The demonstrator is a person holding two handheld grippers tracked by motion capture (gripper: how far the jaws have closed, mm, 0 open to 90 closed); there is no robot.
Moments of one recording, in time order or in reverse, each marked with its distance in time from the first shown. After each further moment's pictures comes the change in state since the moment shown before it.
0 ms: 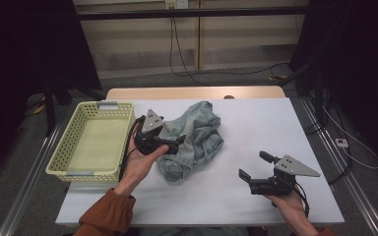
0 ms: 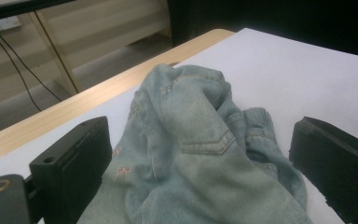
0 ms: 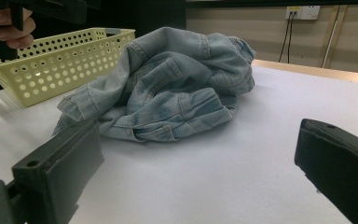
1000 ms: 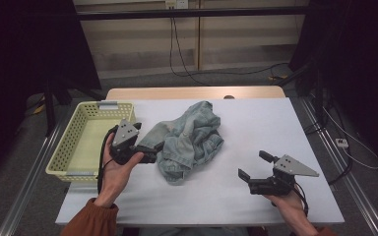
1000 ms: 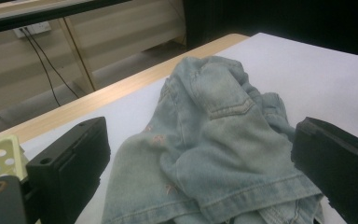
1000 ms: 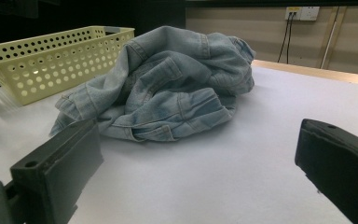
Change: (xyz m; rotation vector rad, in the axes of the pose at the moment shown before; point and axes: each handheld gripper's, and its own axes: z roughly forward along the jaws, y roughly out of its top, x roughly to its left) left arm 0.016 -0.026 -0.055 -0.040 0.068 -0.001; right arm 0.000 0.000 0.001 0.007 -0.004 -0.020
